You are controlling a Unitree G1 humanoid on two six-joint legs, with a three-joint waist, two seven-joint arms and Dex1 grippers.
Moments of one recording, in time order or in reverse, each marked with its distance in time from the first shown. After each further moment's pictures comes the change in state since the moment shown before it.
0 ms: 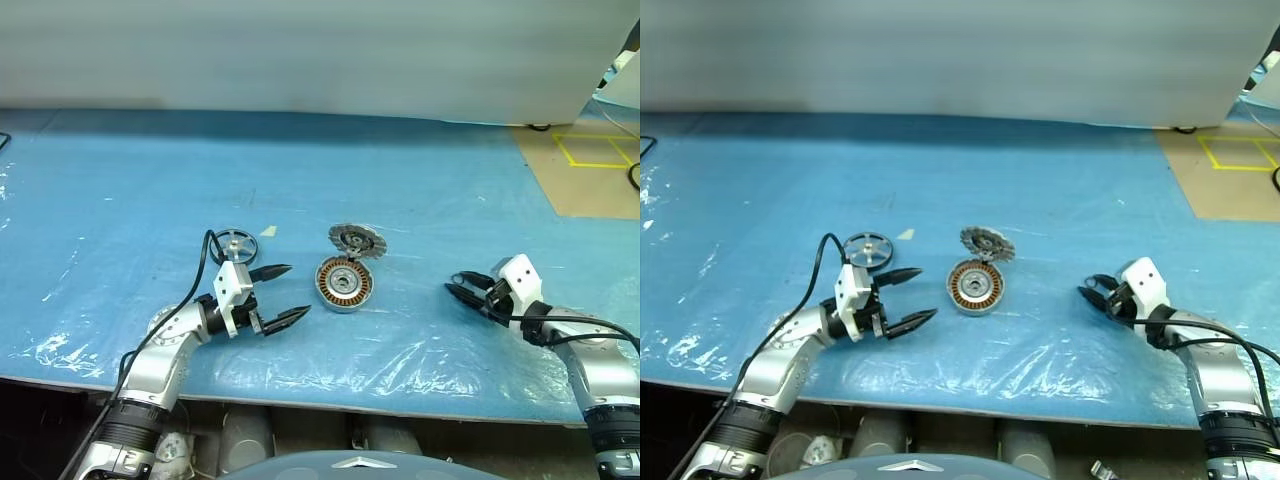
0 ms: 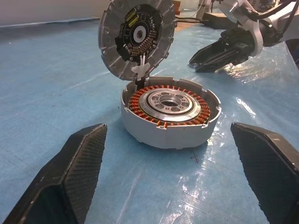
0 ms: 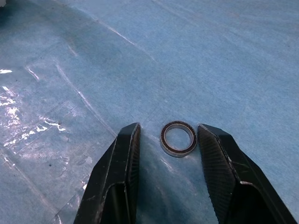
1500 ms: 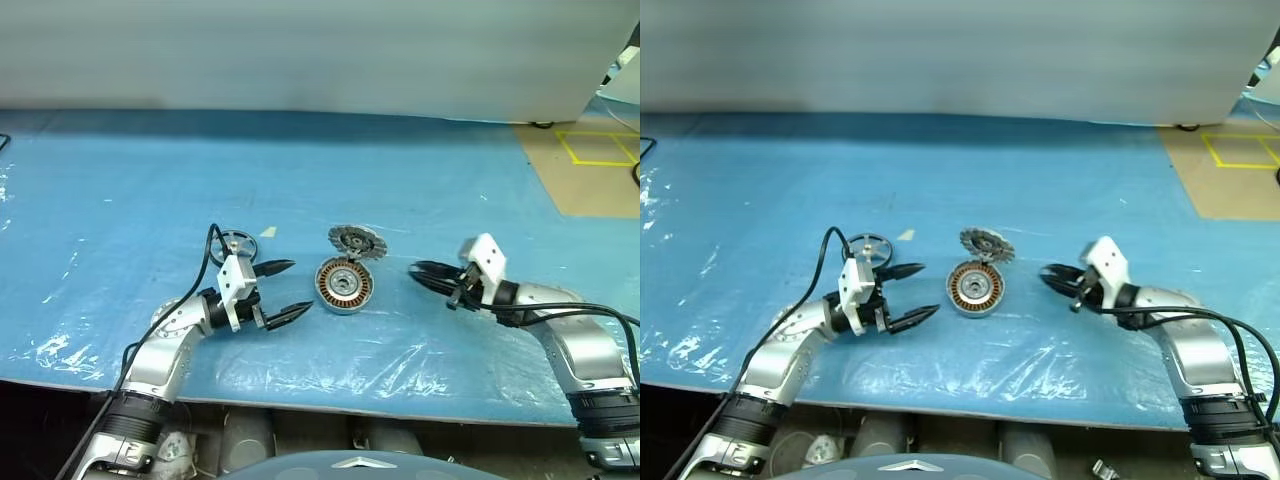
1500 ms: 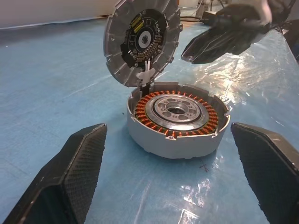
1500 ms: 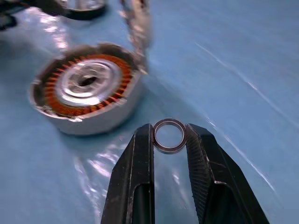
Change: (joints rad) left arm -0.038 0.001 -0.011 0.011 0.003 0.015 0.001; right arm -0.089 -0.039 0.141 -0.376 0.141 0.310 0.130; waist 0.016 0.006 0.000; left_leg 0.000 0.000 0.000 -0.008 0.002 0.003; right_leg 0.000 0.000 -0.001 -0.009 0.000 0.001
